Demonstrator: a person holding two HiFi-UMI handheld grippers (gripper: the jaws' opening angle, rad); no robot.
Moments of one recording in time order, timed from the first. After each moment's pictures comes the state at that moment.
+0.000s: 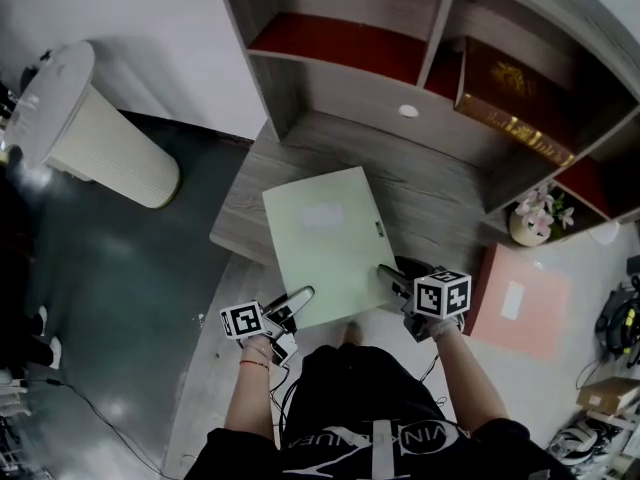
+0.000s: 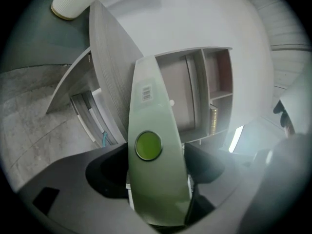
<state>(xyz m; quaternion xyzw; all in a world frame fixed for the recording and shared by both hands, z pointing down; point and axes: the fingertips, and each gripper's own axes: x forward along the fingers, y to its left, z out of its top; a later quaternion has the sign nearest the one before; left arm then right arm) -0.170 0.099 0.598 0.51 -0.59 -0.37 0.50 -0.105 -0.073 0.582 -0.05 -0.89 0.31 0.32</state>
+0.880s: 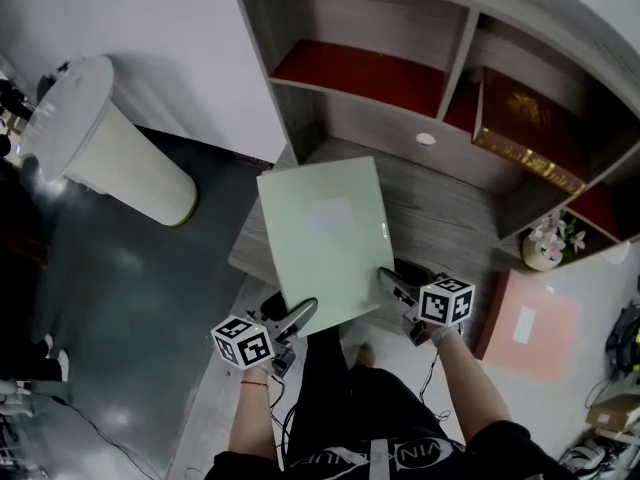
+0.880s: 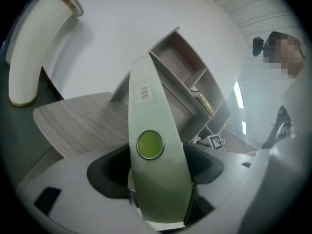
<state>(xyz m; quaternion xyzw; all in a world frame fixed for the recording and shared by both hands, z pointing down) -0.225 0.099 0.508 0.59 -0.72 -0.16 0.33 -0.171 -0.070 0.550 -0.10 -0.91 0.33 0.22</state>
